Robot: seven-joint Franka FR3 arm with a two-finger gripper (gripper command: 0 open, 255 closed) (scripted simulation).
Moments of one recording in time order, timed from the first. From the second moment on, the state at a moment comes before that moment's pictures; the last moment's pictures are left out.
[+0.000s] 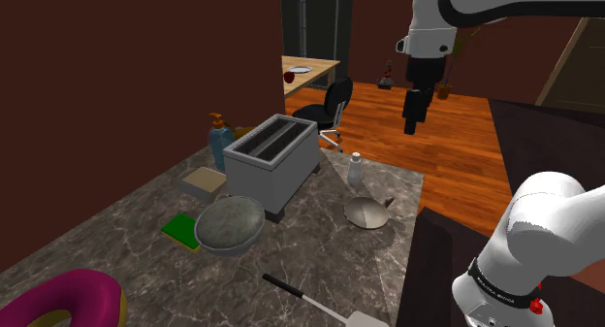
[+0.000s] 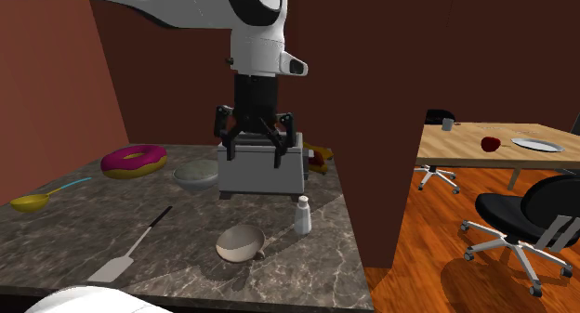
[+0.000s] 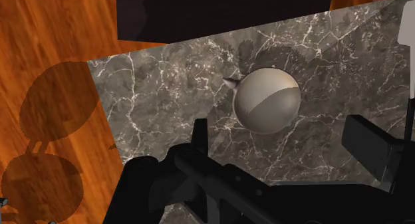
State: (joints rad) arm 0.01 -0.76 -0.04 -2.32 0.03 1.47 -0.14
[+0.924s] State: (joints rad) arm 0.03 -0.60 -0.21 -2.55 0.03 2.03 -0.40
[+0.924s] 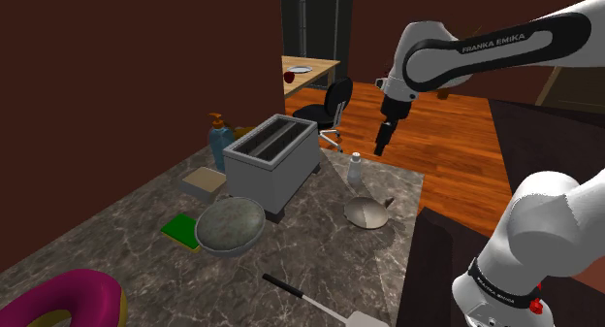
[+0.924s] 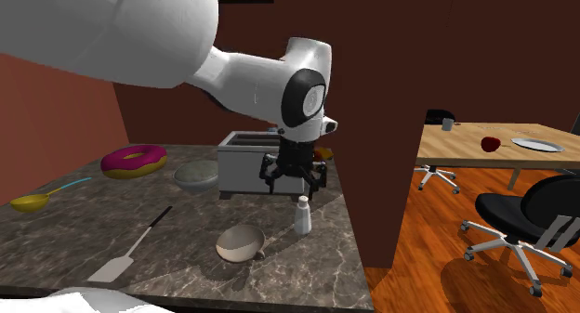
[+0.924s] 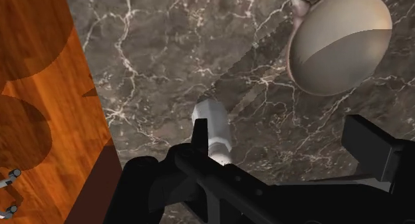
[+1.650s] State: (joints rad) arm 0.13 -0.33 -0.35 -2.57 0.17 2.40 -0.66
